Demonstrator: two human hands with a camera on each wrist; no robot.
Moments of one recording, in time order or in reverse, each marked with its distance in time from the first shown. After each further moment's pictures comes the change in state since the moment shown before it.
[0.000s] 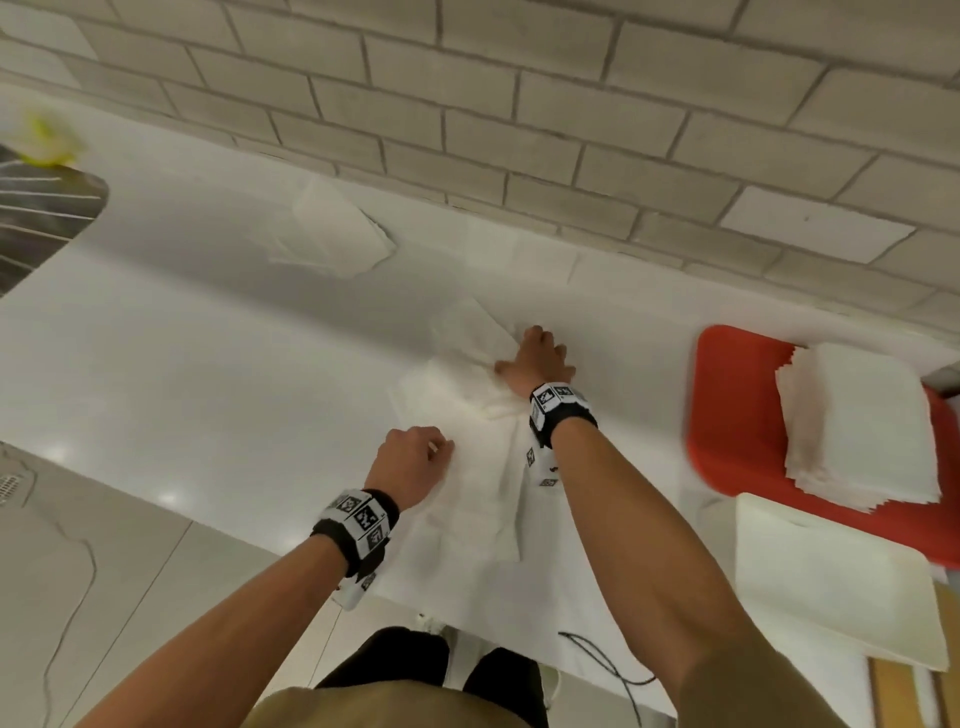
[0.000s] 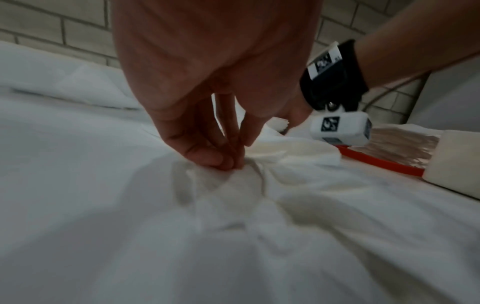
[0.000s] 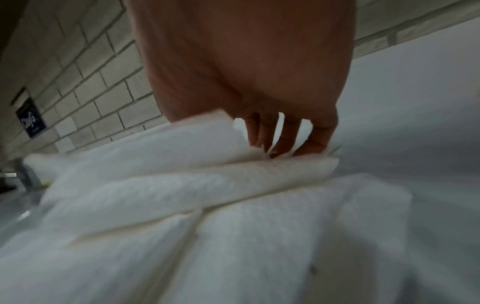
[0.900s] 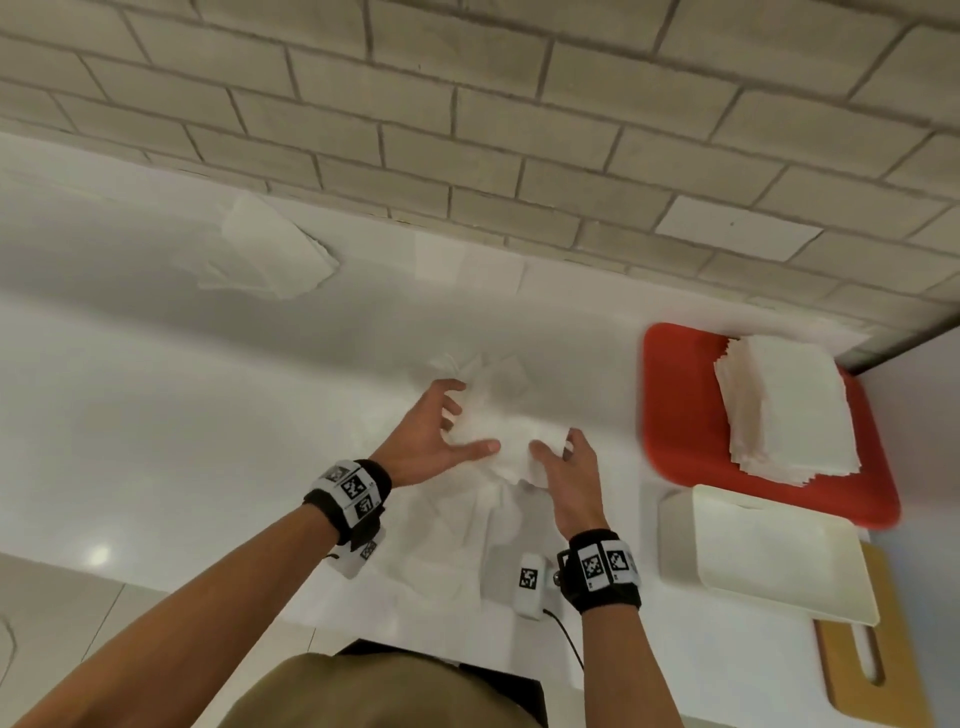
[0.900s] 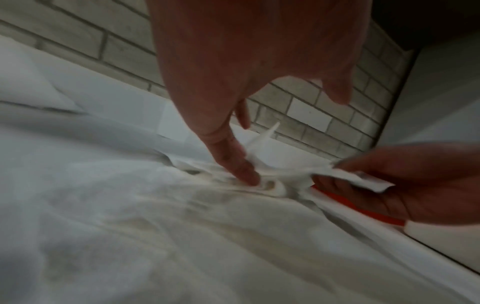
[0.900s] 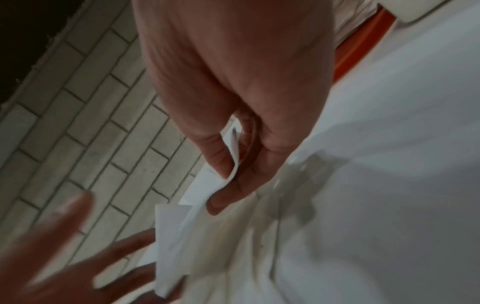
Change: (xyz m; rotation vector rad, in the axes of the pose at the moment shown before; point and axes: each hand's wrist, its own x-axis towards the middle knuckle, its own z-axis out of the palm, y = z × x) left_hand 0.049 0.064 -0.017 -0.432 -0.296 0.189; right_hand -0.139 0.108 0.007 1.027 0.154 0.282
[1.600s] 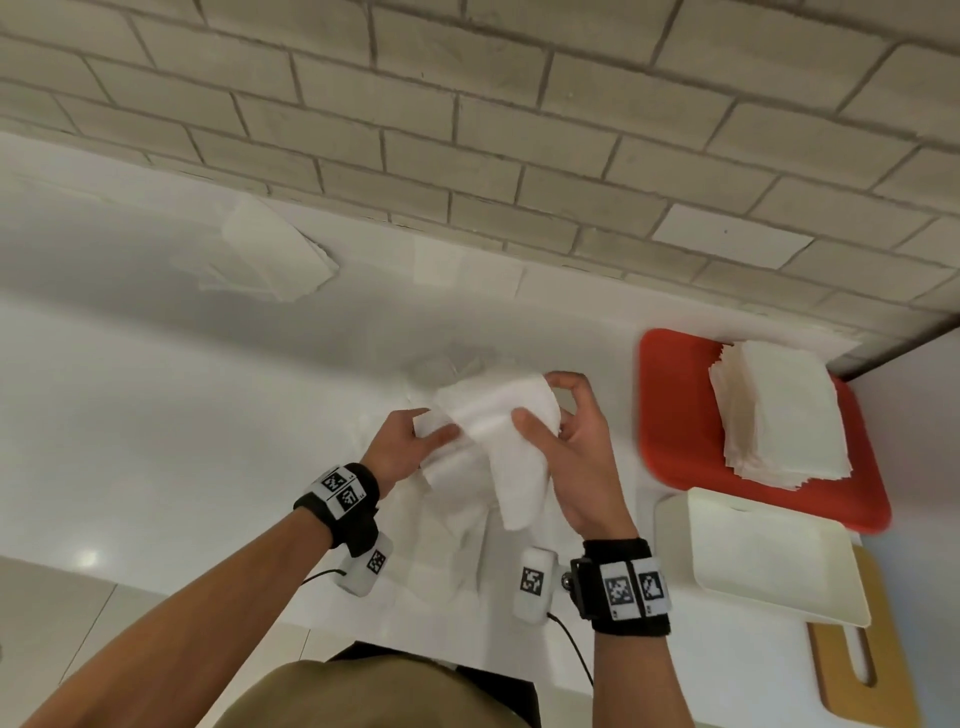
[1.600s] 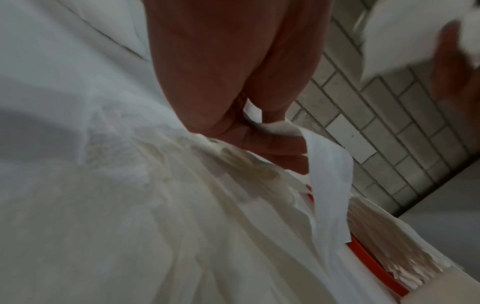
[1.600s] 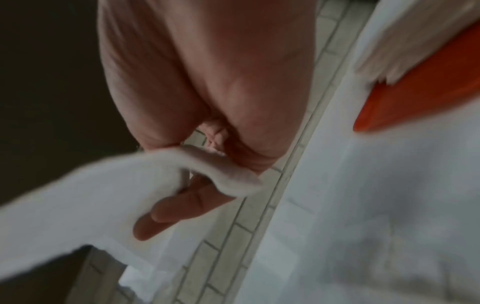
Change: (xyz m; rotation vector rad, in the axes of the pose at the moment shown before) left_hand -0.001 -0.028 -0.003 -0.370 0.081 -0.150; right_hand -0.073 -0.098 -0.006 0.215 -0.348 -0.388
